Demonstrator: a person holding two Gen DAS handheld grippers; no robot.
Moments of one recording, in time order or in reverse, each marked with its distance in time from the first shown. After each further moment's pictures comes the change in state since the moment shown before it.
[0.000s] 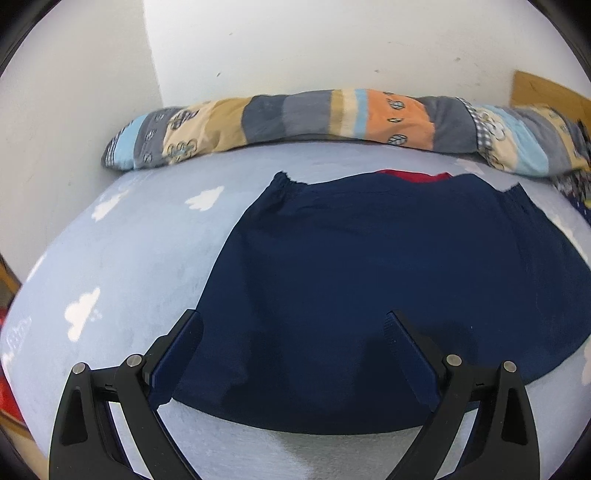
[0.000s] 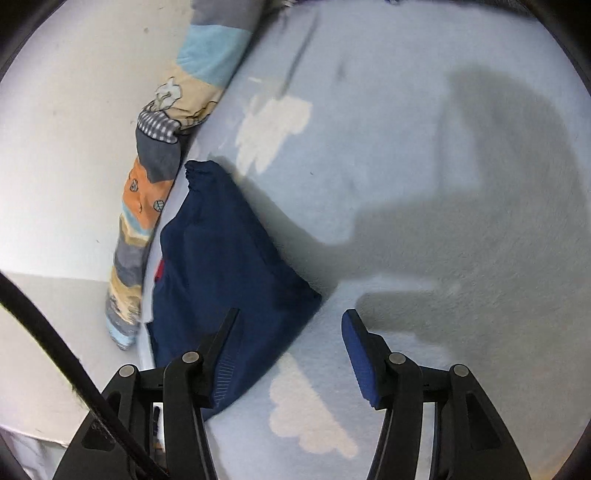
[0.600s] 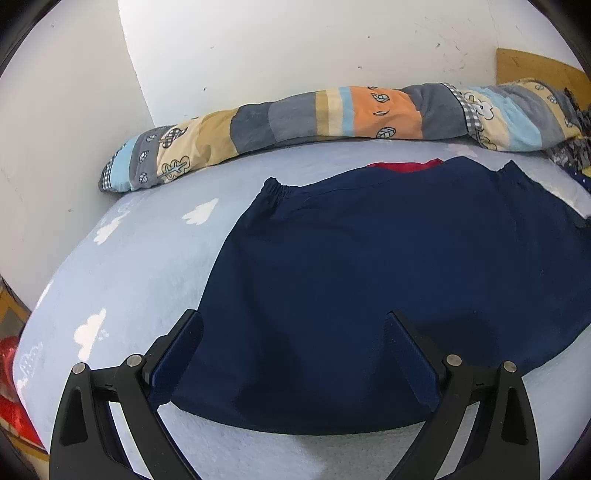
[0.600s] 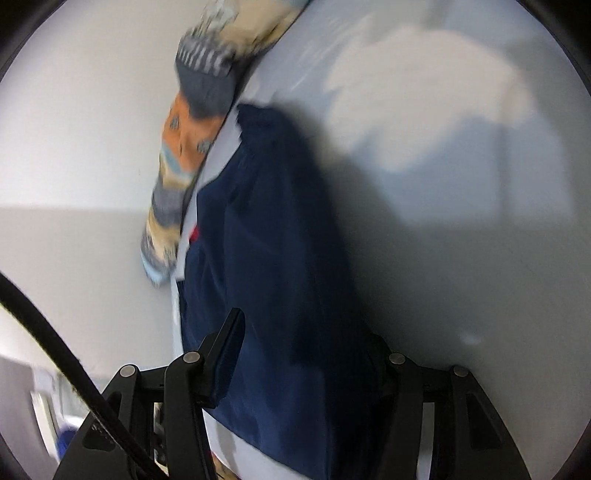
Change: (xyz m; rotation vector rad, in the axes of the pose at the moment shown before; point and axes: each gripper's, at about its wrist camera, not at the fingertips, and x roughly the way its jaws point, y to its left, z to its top) left arm 0.001 -0.013 -0.003 0.092 -0.027 0.031; right arm 0.119 0.062 0.069 -0.259 0.289 0.162
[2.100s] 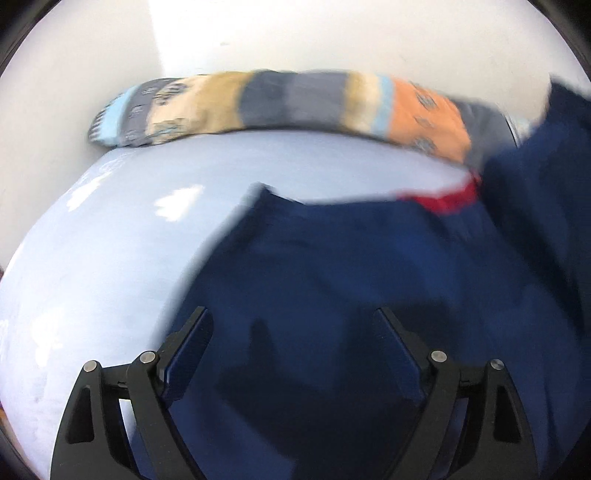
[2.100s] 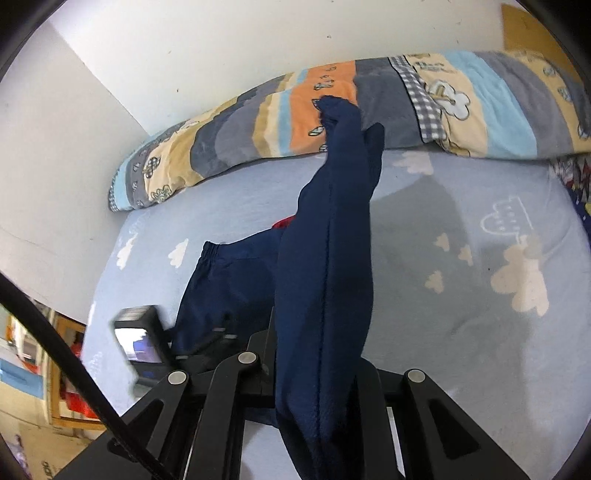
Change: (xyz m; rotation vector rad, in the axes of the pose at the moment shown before) left arm 0.095 0.028 0.066 -0.251 0.117 -0.045; right arm 0.040 0.329 -0.087 -0.504 -0.089 -0.432
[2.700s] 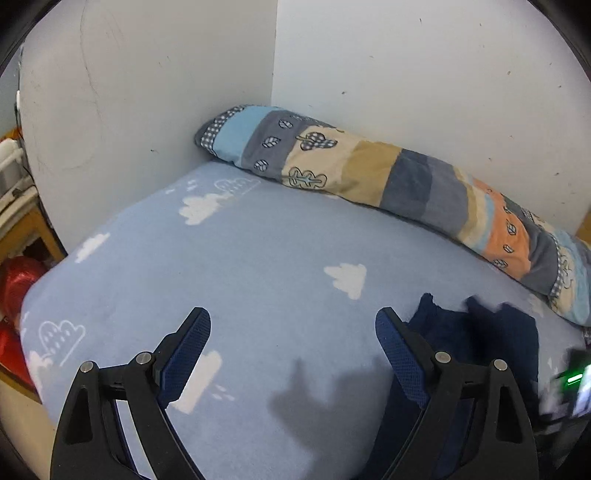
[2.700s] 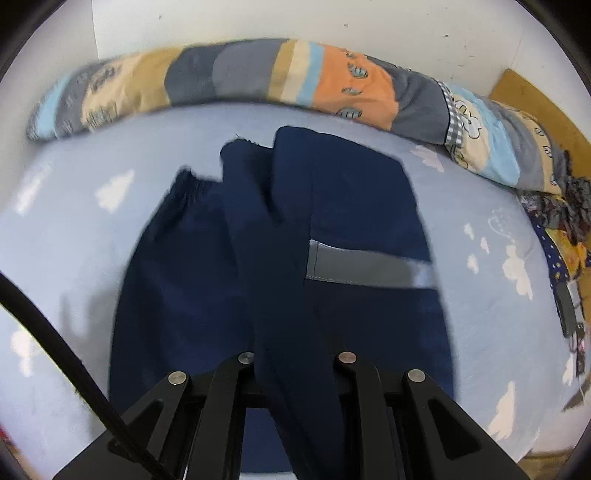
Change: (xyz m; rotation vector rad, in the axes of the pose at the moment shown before) left arm -0.078 0.221 0.050 -0.232 -0.120 0.087; right arm 0.186 0.174 -0.074 -0.124 0.020 -0.499
